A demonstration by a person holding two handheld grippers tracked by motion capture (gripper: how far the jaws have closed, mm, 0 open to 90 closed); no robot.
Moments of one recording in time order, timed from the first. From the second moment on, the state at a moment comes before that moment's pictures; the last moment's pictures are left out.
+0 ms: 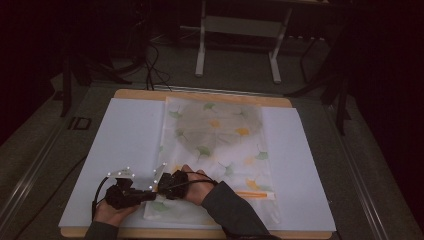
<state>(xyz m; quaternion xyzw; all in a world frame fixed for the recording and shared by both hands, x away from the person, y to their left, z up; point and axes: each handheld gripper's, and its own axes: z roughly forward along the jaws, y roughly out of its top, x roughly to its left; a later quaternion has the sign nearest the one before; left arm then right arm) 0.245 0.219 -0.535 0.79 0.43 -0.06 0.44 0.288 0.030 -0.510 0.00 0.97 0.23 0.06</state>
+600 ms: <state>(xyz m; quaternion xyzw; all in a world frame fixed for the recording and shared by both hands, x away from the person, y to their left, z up) 0.244 0.222 -0.534 0.79 0.42 -0.06 0.45 0.287 0.020 -0.508 0.01 0.97 0.22 0.06</state>
